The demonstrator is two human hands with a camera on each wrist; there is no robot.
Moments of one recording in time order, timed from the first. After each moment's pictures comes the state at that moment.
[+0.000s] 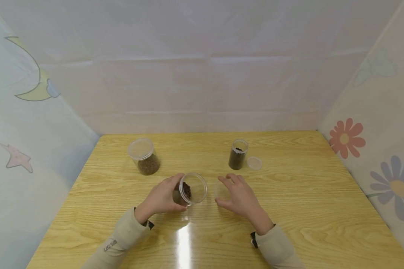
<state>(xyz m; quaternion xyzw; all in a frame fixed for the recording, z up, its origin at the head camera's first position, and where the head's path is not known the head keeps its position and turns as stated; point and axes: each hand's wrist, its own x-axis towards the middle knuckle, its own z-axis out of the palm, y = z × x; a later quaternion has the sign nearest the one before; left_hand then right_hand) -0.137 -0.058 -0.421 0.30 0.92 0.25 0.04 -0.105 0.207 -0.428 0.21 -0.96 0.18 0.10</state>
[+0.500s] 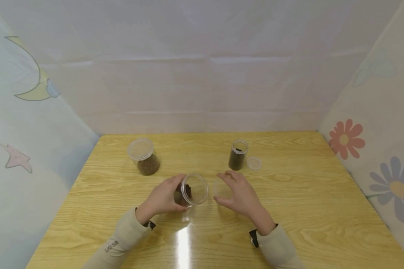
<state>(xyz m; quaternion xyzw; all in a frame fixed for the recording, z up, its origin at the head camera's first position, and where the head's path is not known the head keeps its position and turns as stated) -0.135 -0.054 -0.419 0.30 0.93 0.23 0.05 -0.103 0.207 -0.412 0.22 -0.94 0.24 0.13</state>
